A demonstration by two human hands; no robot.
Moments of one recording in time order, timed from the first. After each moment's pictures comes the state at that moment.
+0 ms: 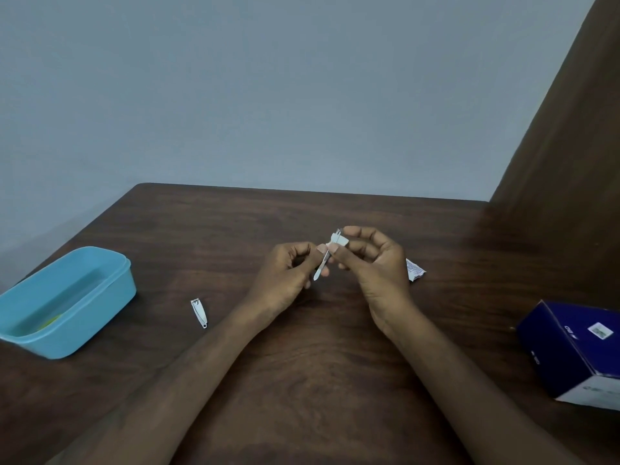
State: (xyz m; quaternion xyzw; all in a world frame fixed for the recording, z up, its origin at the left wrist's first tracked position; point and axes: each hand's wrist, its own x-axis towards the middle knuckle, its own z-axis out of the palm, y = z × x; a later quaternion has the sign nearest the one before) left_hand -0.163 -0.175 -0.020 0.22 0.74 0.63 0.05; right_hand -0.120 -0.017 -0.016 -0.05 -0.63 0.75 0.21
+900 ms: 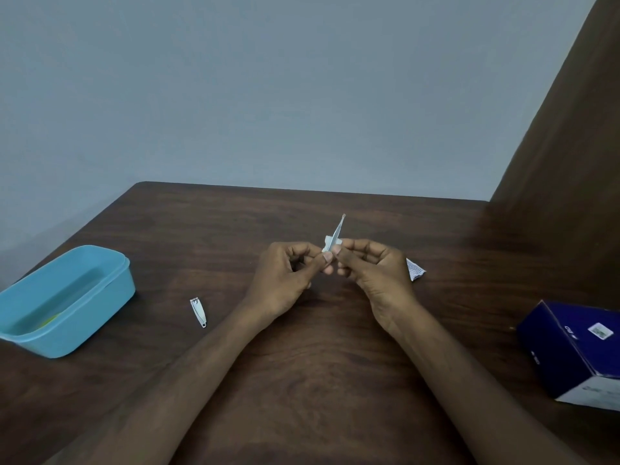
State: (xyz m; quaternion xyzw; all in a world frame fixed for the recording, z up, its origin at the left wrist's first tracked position) left_hand -0.166 -0.180 -0.027 0.26 0.75 0.60 -0.01; right_hand -0.125 -0.007 -0.025 -0.08 -0.63 0.76 0.16
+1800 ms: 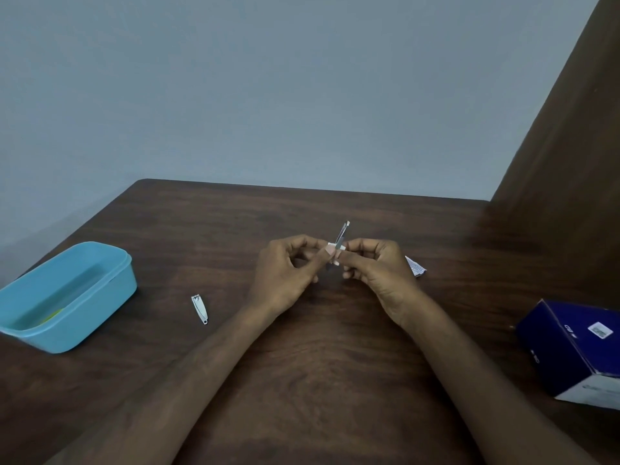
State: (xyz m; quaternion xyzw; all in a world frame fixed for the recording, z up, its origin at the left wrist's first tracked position) left_hand -0.163 -0.175 -0.026 0.22 0.77 0.60 -0.05; right_hand -0.129 0.007 -0.021 -0.03 -0.70 0.71 0.08
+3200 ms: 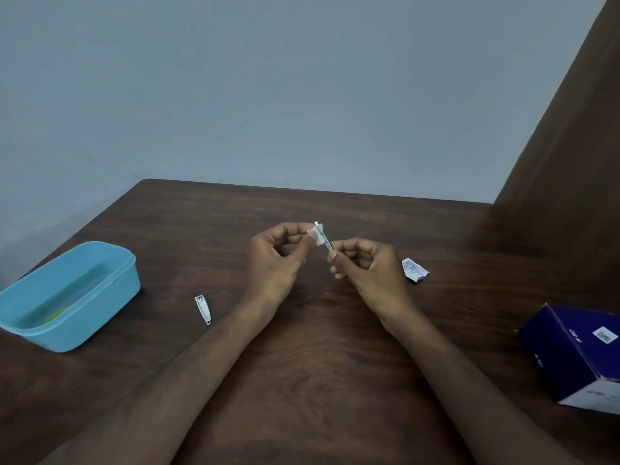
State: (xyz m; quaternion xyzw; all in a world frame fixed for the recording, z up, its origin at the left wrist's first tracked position) left_hand -0.173 -0.177 -0.023 0.12 0.68 0.72 -0.09; right_hand -0.126 -0.009 -0.028 0.00 -0.74 0.65 0.17
